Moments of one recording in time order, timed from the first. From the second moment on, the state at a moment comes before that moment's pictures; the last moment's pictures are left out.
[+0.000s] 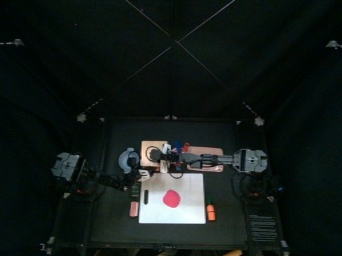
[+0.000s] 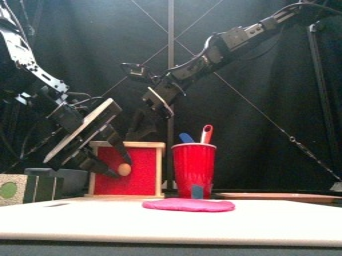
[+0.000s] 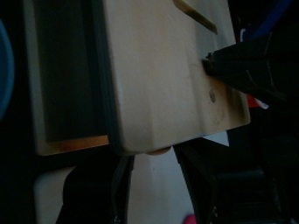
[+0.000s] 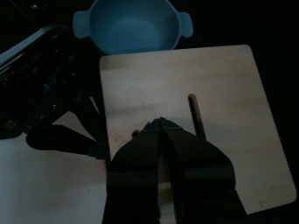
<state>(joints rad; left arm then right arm) -0.18 0.10 0.93 -1.35 -0.81 -0.34 -0.19 0.30 0.14 -0.18 0.32 0.00</state>
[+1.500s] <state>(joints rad) -0.26 0.13 0.91 -1.36 -0.76 -0.34 -0.19 0.31 0.13 -0.18 0.32 0.00</state>
